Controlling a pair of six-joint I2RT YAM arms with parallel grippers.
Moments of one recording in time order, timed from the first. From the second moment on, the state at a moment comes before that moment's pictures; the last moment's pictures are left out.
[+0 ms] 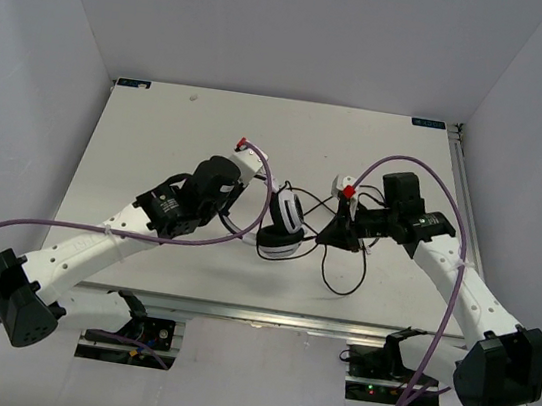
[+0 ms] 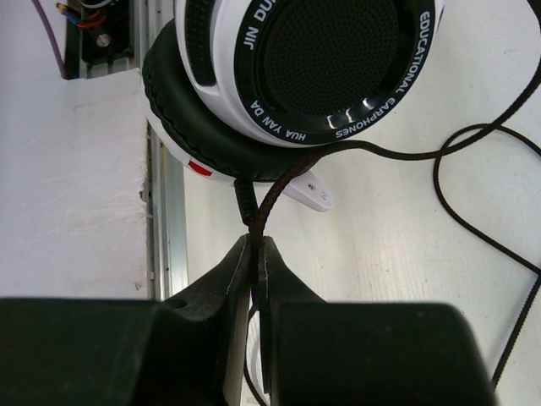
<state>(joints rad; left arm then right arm) -0.81 1.16 1.08 -0.51 -0.46 0.09 0.37 1.17 0.93 -0.62 -1.03 -0.61</state>
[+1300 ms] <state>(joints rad) -0.80 0.98 1.04 -0.47 -0.05 -0.12 0.17 1.30 0.92 -0.45 -0.93 -0.45</state>
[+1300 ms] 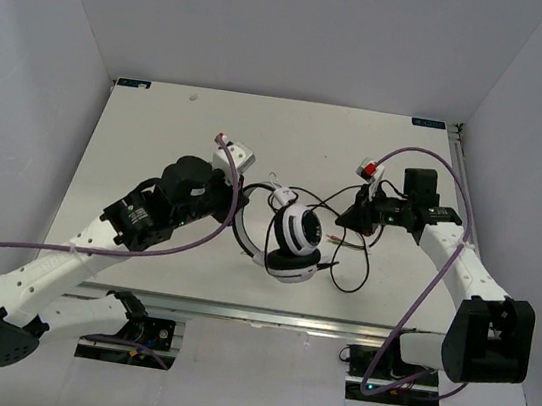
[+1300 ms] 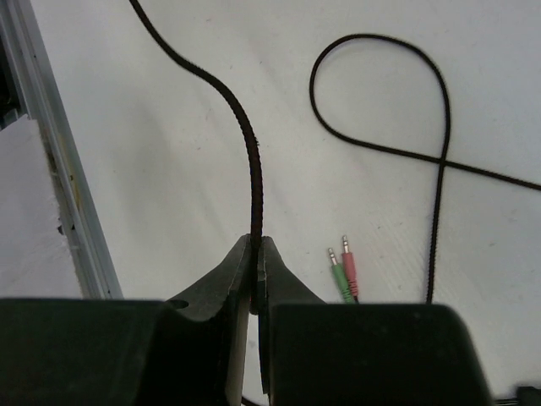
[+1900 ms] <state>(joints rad) -0.42 1.28 1.49 -0.44 -0.20 -0.43 0.20 1.07 0.80 -0.57 -1.05 -0.74</state>
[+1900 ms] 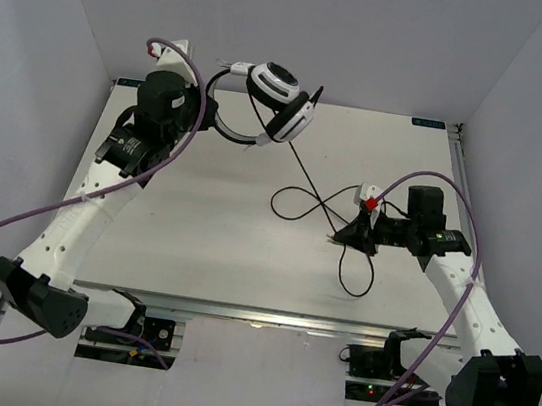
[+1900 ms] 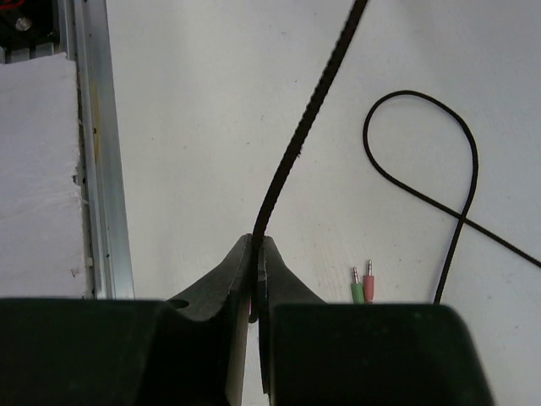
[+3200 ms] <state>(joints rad) -0.50 1.47 1.06 -0.31 0.12 -0.31 0.58 1.37 1.44 -0.56 -0.45 -0.88</state>
